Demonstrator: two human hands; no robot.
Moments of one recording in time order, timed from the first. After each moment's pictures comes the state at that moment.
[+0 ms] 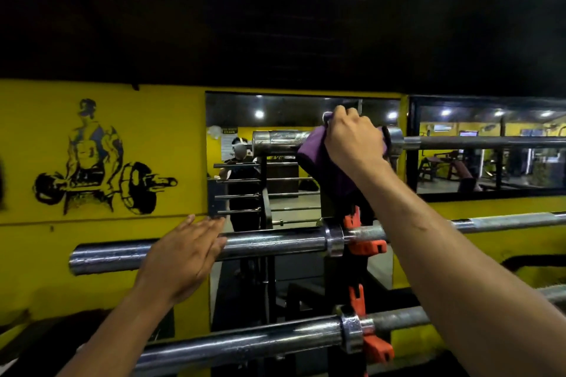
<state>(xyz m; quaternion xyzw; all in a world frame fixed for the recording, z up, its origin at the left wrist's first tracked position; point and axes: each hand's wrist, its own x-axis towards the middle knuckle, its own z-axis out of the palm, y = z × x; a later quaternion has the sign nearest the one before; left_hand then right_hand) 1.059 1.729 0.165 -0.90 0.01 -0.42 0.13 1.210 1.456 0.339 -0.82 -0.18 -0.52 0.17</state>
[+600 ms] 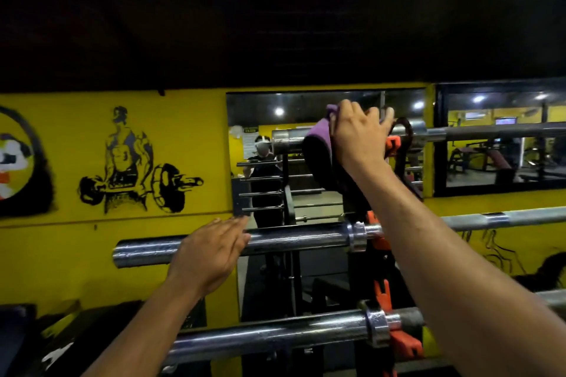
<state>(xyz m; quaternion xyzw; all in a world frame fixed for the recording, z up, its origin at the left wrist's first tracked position) 1.053 1.727 0.167 -0.92 -0.02 -0.38 0.09 1.217 1.478 0.332 -0.80 -0.16 -0.53 0.24</state>
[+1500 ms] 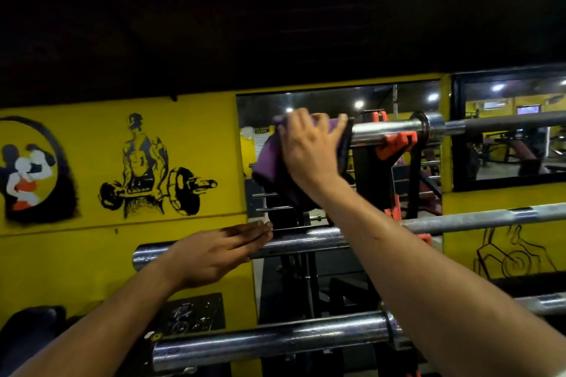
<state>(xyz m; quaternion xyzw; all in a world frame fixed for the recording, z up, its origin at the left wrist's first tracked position) 1.044 1.777 0.195 -0.88 0.26 -0.29 0.28 1.176 1.568 0.311 -0.74 -0.28 -0.56 0.25</state>
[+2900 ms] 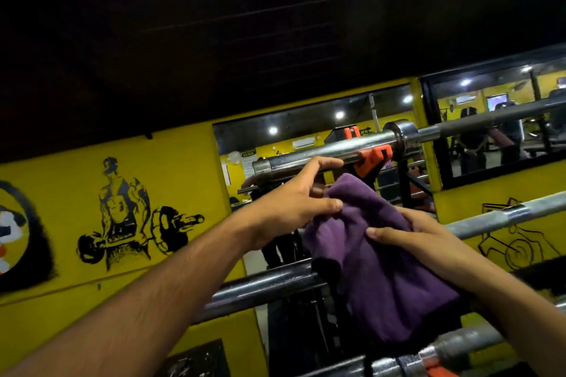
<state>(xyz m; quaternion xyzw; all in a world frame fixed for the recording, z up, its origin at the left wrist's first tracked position) 1.095 1.586 0.317 -0.89 0.18 -0.09 -0.40 1.159 1.388 0.221 -0.61 -0.37 -0.01 0.70</state>
